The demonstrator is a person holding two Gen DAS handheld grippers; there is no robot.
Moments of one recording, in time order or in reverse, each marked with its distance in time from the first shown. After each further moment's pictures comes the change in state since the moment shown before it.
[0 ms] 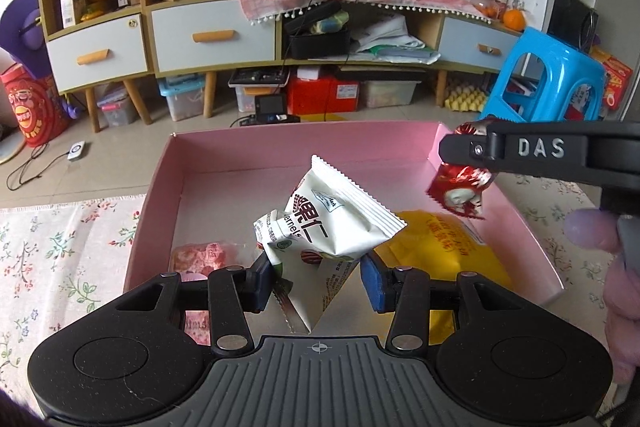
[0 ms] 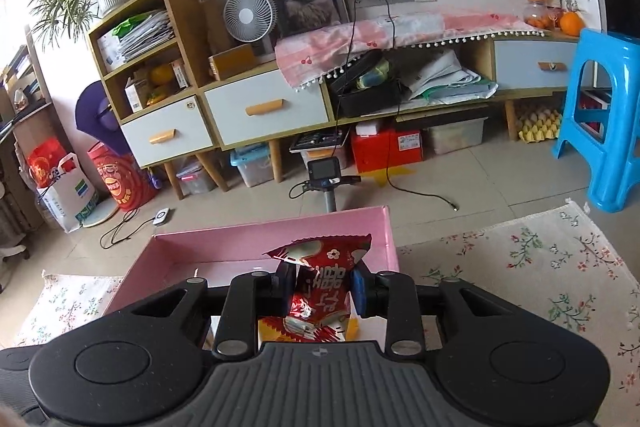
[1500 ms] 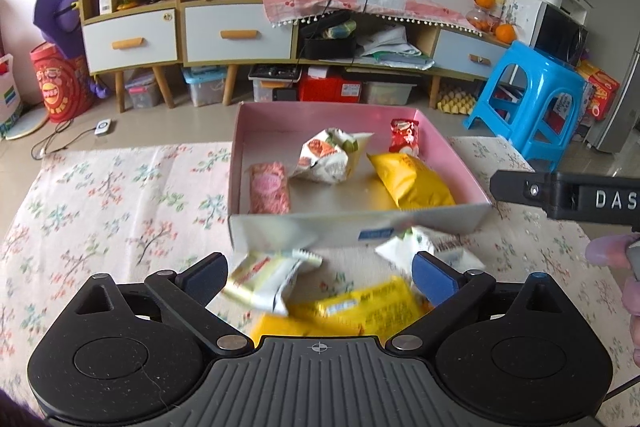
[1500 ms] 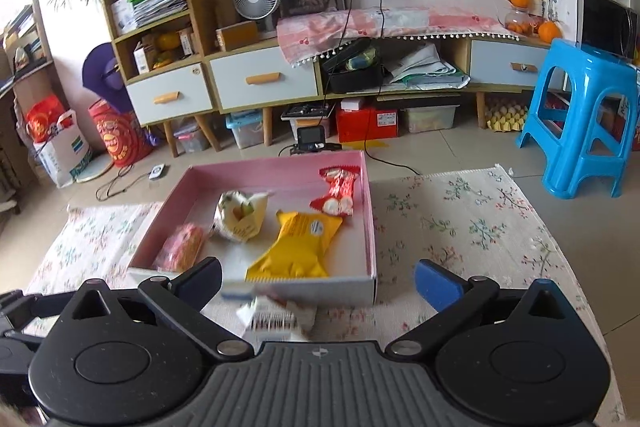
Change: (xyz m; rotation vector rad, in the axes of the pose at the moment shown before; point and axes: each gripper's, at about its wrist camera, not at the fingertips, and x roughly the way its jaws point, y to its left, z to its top) left arm -0.129 0.024 -0.052 -0.052 0.003 -0.018; right arm -0.117 0.027 -0.038 -0.090 0.083 -0.096
